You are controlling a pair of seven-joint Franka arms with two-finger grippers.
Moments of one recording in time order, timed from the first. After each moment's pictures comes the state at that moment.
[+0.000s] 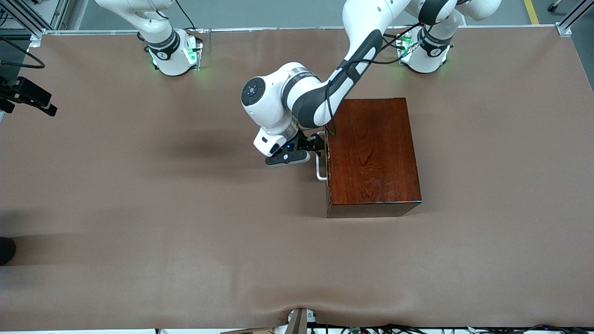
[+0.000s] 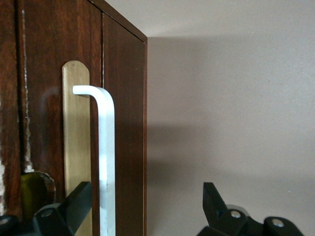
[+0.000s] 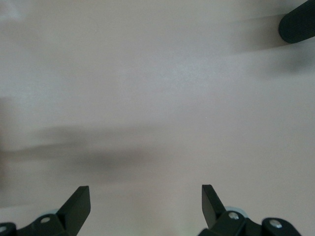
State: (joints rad) left arm -0.90 0.83 -0.01 -1.13 0.28 1.72 -0.98; right arm -0.03 -0.05 -0.03 -1.52 0.00 1.48 0.04
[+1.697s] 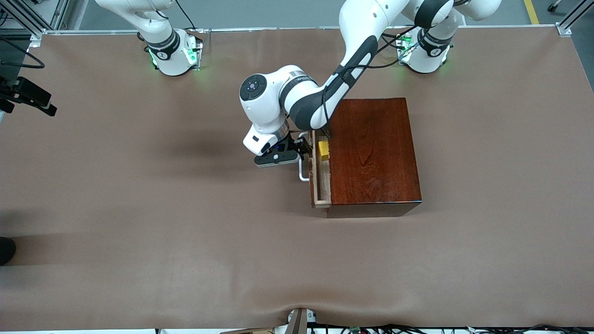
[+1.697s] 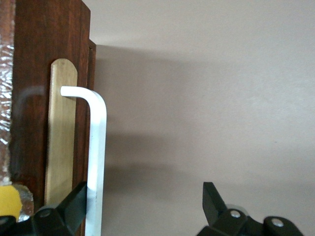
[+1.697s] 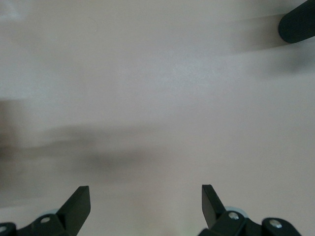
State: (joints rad) left arm -0.90 0.85 -0.02 -1.12 0.24 1.93 -1.08; right arm -0.03 -0.05 -0.03 -1.52 0.00 1.48 0.04
